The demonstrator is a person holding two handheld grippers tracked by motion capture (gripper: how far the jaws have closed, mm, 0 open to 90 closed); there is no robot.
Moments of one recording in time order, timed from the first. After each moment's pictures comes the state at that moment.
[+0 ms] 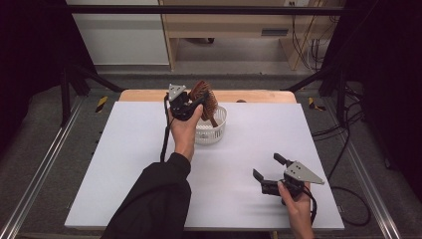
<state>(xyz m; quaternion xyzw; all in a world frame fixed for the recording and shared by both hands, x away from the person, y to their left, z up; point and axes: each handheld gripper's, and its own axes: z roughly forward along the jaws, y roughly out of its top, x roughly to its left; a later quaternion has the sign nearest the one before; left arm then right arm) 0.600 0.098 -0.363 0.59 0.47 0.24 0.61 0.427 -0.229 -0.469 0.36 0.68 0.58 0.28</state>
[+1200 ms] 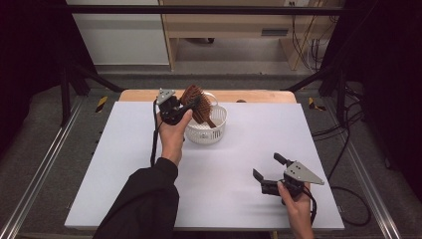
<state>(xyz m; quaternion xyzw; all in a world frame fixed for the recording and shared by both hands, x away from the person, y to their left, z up) 0.594 0.129 -0.371 0.60 0.47 0.21 0.61 0.426 -0.228 -0.468 0.36 0.68 0.58 0.28</state>
